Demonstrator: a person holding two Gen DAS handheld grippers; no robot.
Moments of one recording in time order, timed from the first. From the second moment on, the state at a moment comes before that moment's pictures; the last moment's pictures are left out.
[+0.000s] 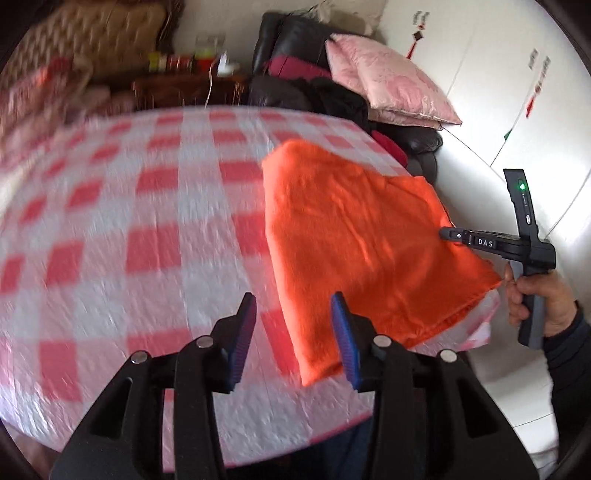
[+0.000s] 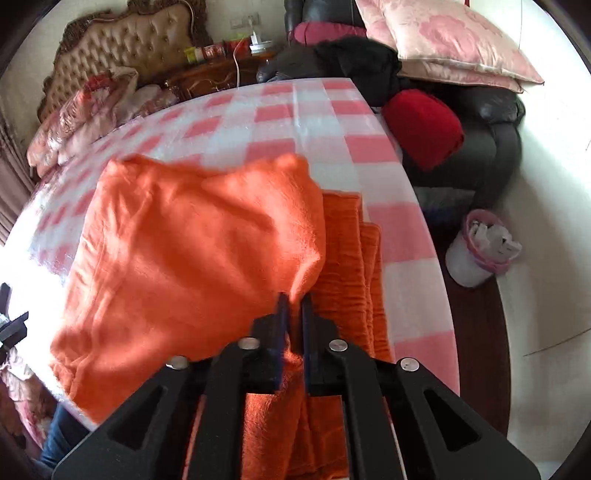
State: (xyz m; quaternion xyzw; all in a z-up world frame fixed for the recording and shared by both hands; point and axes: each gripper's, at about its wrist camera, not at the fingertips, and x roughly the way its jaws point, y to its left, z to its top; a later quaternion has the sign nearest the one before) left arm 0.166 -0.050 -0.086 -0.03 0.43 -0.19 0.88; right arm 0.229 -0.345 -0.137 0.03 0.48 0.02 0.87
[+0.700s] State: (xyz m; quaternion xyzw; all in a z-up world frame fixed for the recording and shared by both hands) left arm 0.380 -0.153 -0.119 0.08 0.42 -0.18 0.89; right arm 0.275 -0.329 -0.154 0.02 0.46 -0.08 0.89
